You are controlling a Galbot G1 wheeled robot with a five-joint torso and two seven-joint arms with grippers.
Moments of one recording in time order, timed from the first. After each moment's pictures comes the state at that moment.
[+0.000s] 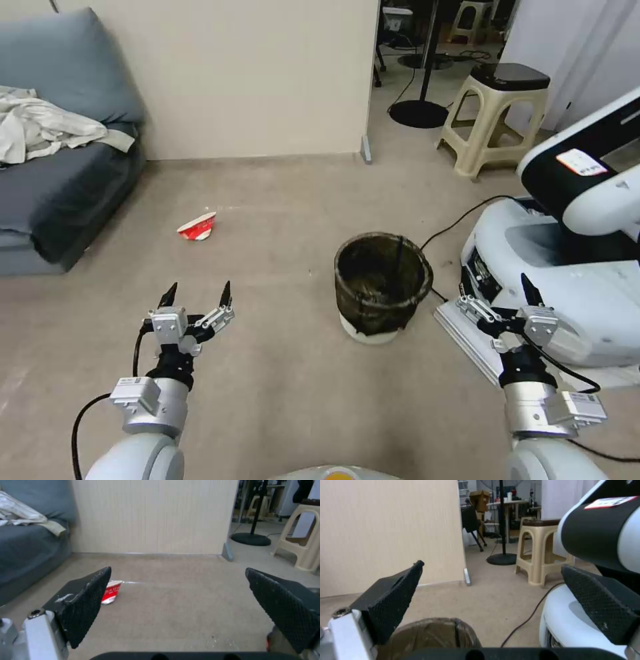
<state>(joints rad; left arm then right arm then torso) 1.74 -1.50 -0.66 -2.28 -0.17 0.05 0.03 -1.73 1.55 0.67 2.27 0.18 0.11 0.00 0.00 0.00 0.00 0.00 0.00</state>
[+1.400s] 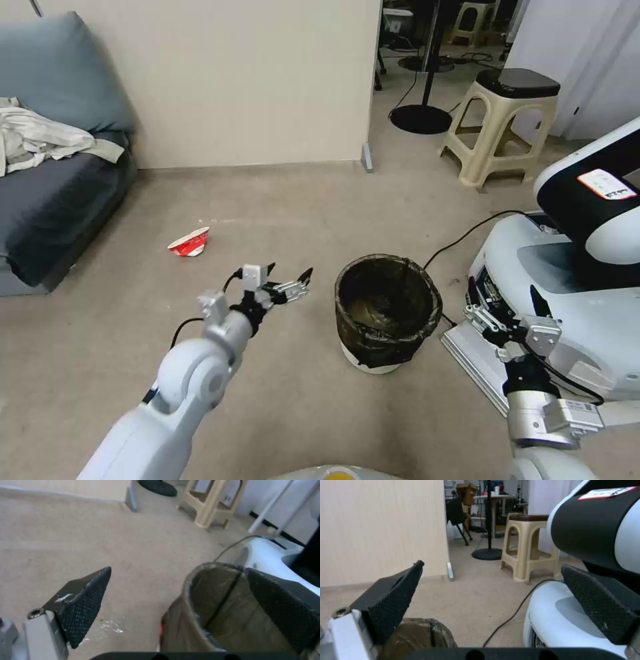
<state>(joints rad) 1.21 -1.12 -0.24 -2.02 -0.73 0.40 -0.07 -1.76 1.58 0.69 2.25 0.11 0.12 0.02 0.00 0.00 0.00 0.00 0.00</state>
